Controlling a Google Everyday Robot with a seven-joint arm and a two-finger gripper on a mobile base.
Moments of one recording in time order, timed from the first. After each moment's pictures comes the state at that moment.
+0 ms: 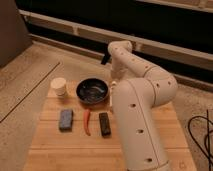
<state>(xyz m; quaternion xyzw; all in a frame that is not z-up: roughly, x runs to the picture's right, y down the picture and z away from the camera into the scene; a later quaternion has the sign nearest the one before) 0.081 -0.014 0.924 -0.26 0.31 0.73 0.55</state>
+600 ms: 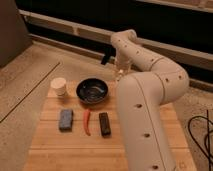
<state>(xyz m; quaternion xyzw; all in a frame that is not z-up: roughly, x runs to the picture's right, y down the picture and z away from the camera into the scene) 0.135 -0.117 0.857 -0.10 0.25 0.78 0.56</state>
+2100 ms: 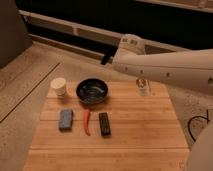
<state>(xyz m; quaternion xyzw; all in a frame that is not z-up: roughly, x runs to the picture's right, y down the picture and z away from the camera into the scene) 0.140 -0.111 0.707 0.10 0.09 0.75 0.64</state>
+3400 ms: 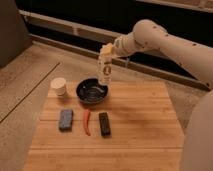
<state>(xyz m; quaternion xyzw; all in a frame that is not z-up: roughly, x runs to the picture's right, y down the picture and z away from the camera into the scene) 0.052 -0.172 0.724 -0.24 -0.18 0.67 0.68</state>
